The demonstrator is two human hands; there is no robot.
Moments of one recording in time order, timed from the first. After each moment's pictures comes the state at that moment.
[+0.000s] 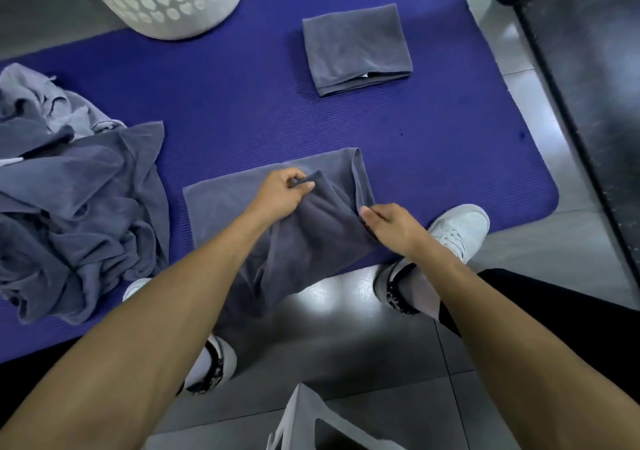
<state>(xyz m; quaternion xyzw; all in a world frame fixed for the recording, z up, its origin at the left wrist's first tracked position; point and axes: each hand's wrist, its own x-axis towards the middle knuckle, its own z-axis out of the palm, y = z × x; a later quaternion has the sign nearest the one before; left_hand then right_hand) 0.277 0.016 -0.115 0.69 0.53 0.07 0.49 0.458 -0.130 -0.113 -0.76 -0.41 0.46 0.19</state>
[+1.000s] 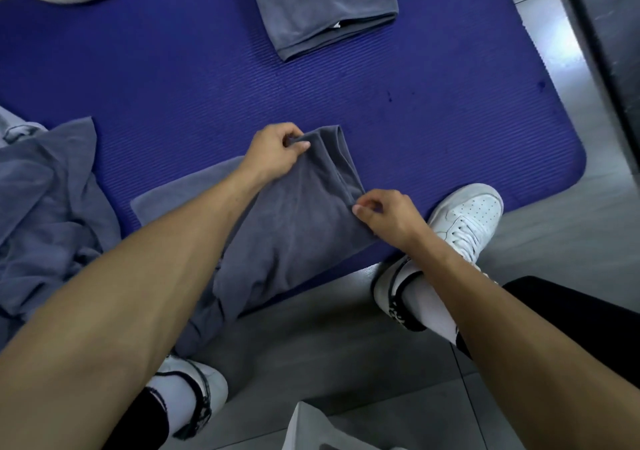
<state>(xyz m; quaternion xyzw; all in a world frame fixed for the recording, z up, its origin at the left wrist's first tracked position) 0.344 0.087 -0.182 0.78 0.47 0.00 0.41 0.485 -0.119 -0.174 -0.78 -0.35 0.48 0.22</state>
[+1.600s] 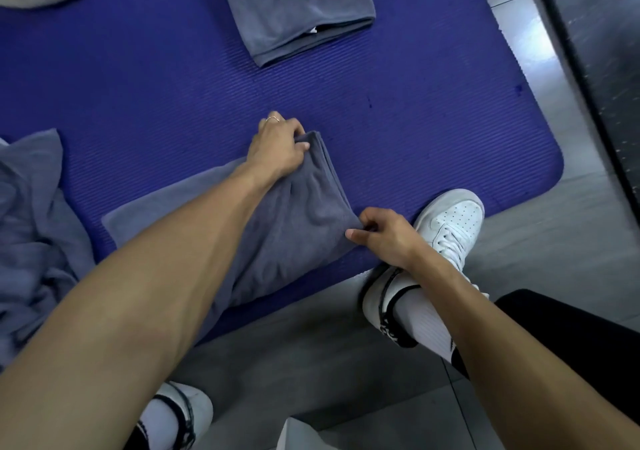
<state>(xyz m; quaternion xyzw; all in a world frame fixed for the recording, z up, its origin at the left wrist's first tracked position) 0.394 0.090 -0.198 0.83 0.46 -0.10 0.29 0.495 -0.137 -0.175 -0.75 -0.29 0.55 0.21</state>
